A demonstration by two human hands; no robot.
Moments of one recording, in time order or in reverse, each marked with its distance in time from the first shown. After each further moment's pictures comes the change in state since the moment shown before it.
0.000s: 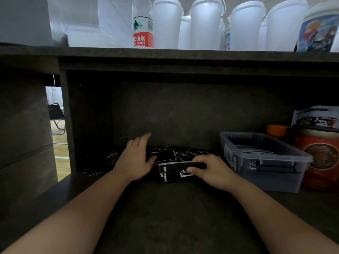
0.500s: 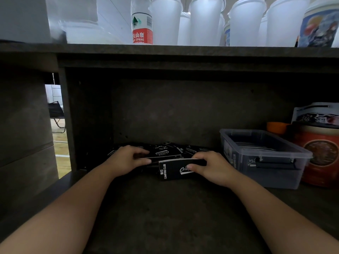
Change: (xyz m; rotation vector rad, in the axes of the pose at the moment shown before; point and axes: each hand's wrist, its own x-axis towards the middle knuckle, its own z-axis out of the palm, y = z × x) left_hand -0.002 -0.025 -0.020 -0.219 -0.303 -0.056; right_hand 0.000 0.002 0.000 -0.012 0.010 0.006
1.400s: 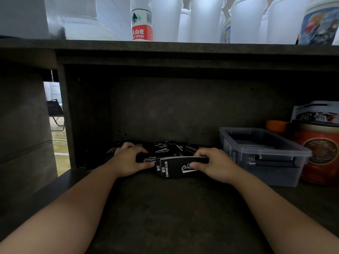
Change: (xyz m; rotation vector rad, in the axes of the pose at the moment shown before) left_hand 0.005 -0.004 0.016 0.203 0.041 -0.062; right_hand -0.004 -0.006 -0.011 -0.029 -0.006 0.018
